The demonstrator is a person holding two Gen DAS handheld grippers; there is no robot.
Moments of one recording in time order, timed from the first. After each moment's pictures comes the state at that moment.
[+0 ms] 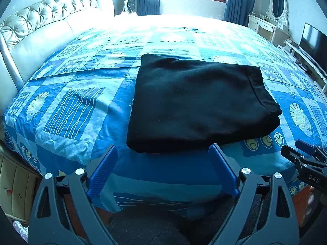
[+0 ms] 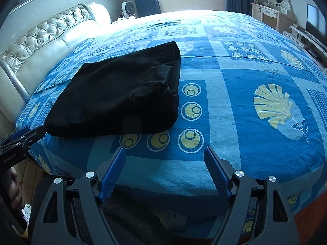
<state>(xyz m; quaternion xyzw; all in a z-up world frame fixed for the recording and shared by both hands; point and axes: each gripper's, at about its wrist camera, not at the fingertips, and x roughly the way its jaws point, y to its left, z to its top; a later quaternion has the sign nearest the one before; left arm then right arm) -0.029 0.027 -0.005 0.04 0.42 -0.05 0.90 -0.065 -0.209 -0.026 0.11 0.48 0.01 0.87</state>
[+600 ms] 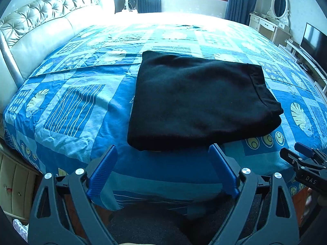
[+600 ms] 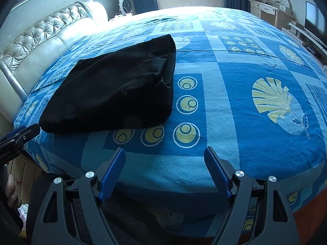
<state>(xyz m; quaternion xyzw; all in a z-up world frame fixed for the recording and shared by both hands) -0.029 0.029 -0.007 0.04 0.43 -0.04 0.90 -0.066 -0.212 -0.034 0.11 0.49 0.00 0.86</state>
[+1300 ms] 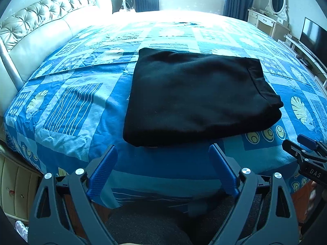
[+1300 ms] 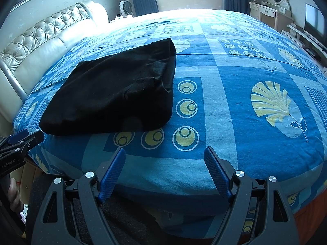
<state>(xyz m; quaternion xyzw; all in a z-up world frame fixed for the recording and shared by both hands) -0.033 0.021 -0.012 0.05 0.44 -0.04 0.90 -0.066 -0.213 -0.031 0.11 0.49 0.00 0.87</state>
